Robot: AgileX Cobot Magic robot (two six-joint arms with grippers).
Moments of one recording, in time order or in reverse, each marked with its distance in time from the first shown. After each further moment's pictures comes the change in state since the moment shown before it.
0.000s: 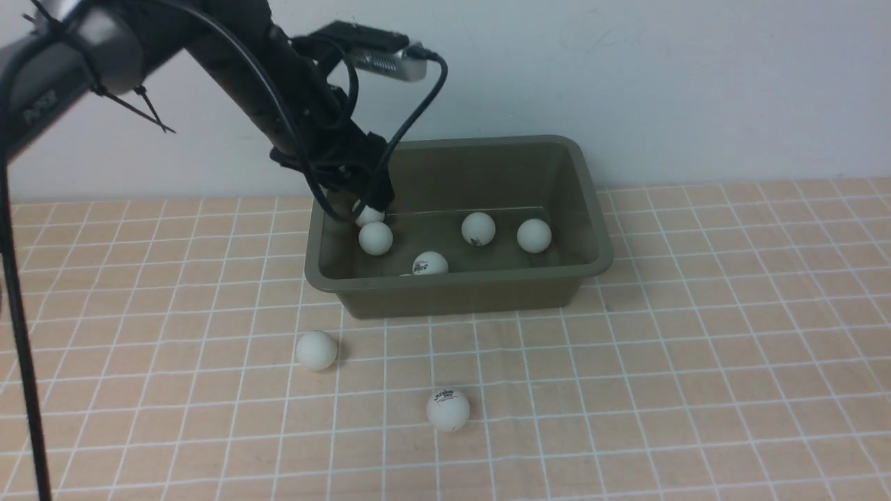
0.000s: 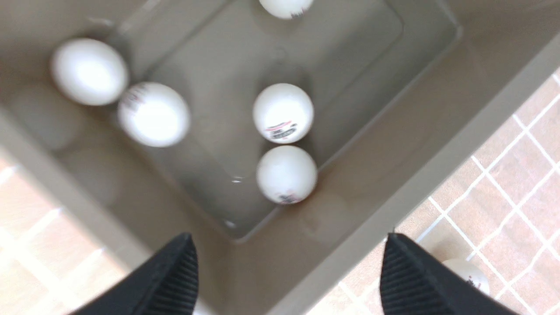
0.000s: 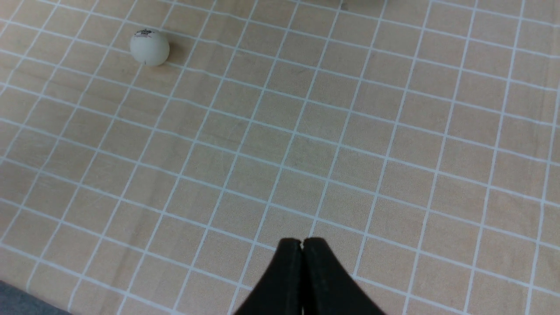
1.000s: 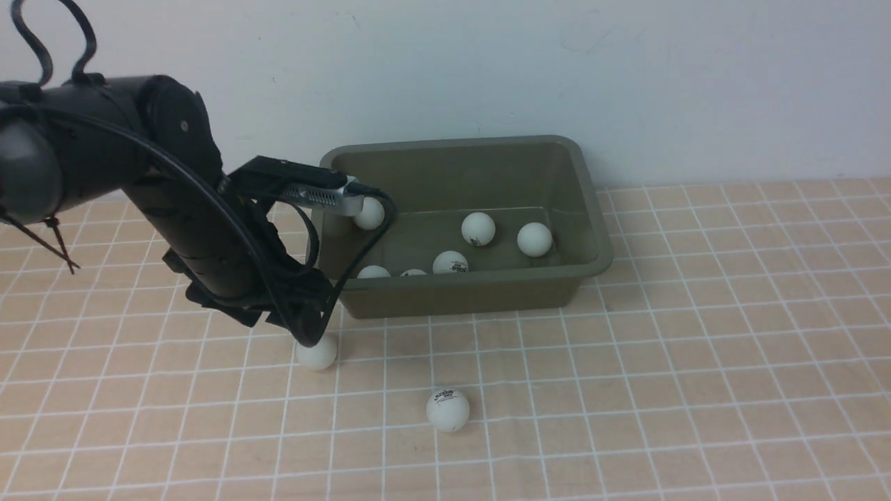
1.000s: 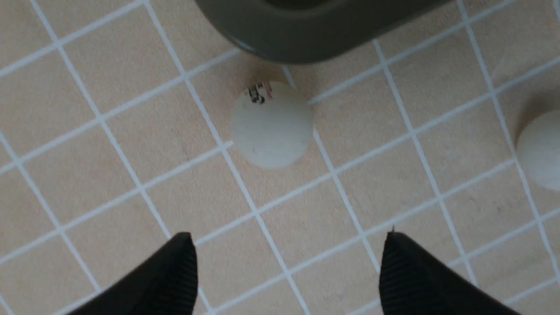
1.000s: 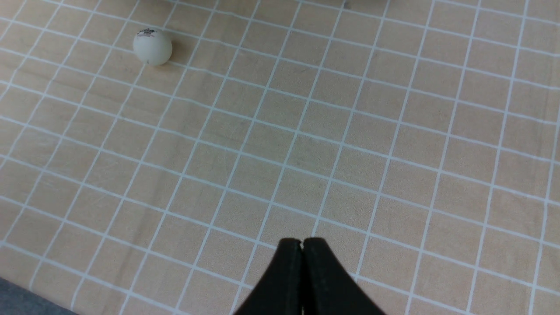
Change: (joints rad) right arm 0.000 0.000 0.000 0.006 0.001 0.000; left arm -0.002 -0.240 0.665 0.148 -0.285 -0.227
